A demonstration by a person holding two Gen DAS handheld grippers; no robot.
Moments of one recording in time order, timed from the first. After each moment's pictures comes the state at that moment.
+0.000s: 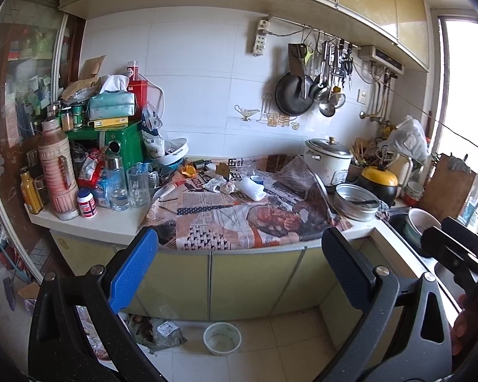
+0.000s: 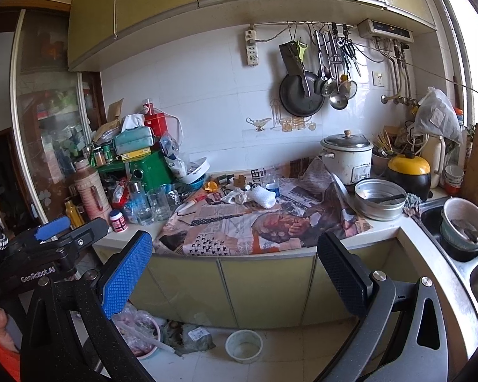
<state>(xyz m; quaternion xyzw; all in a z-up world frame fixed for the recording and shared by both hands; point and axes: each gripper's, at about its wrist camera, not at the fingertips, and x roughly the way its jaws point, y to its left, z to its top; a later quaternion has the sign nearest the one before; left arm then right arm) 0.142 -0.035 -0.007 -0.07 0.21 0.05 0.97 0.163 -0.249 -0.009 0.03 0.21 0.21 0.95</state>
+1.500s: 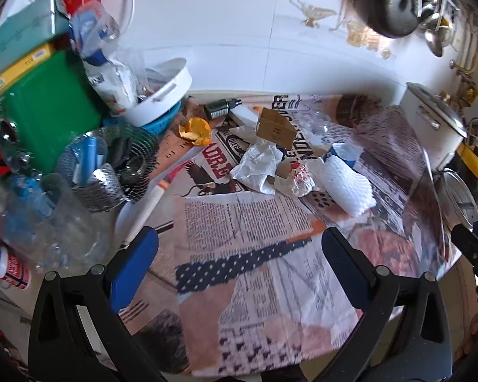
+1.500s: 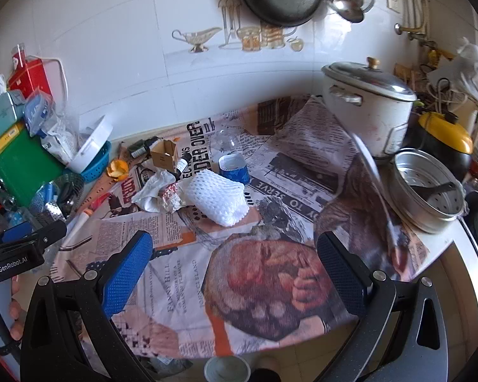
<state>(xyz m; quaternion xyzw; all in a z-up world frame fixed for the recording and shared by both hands) 0.619 0.129 -0.152 -0.07 0.41 0.06 0.91 0.553 -0.132 -0.144 0.03 0.39 0.09 0.92</state>
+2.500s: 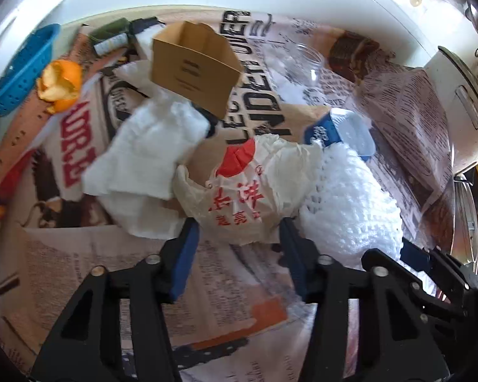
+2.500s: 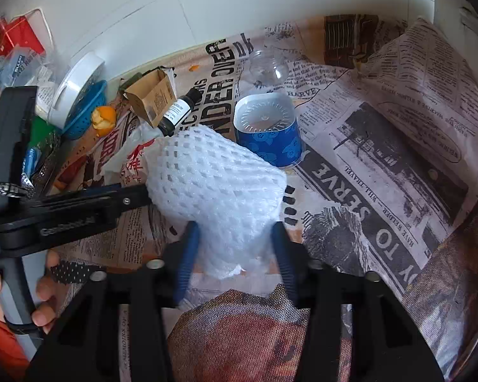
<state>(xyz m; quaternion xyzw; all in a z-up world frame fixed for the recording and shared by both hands) 0.812 0.057 -0.276 -0.13 0.53 -0.02 0.83 0.698 -0.132 -0.263 0.03 0.51 0.23 0.83</state>
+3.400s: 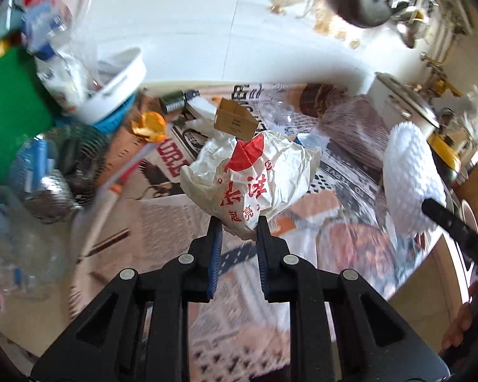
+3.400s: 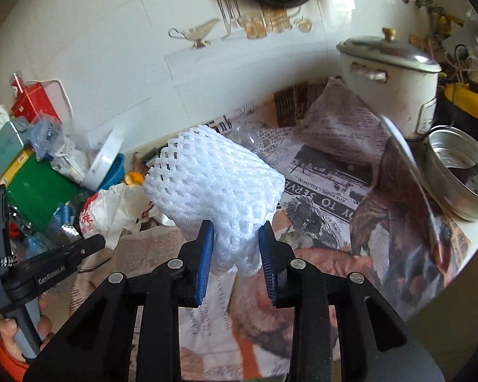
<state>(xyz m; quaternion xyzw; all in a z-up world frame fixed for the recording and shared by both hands) 0.632 0.120 -0.156 -0.08 0.42 -0.04 0.90 0.555 -0.139 -0.143 0.10 0.38 0.12 0.91</state>
